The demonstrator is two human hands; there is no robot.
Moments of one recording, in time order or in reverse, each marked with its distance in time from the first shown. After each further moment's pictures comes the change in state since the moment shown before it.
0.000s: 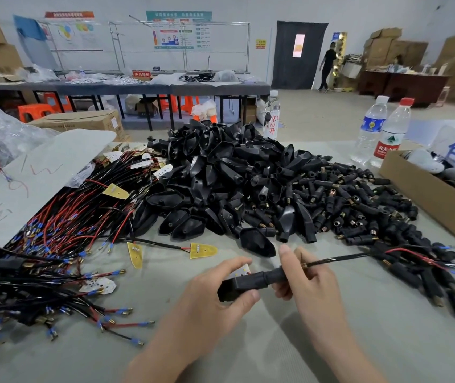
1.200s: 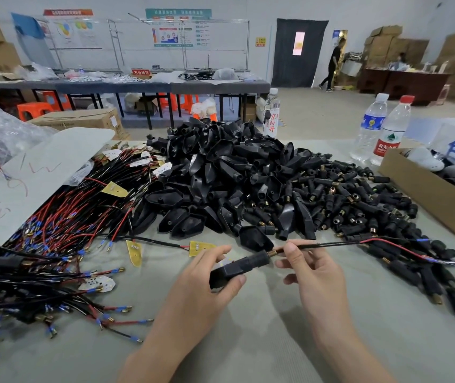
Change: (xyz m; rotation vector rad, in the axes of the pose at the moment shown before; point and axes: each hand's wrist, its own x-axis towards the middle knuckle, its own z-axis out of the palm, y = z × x) left_hand 0.005 -0.008 -0.004 0.081 0.117 -0.074; right_hand 0.008 0.001 -0.001 0.175 0.107 0.071
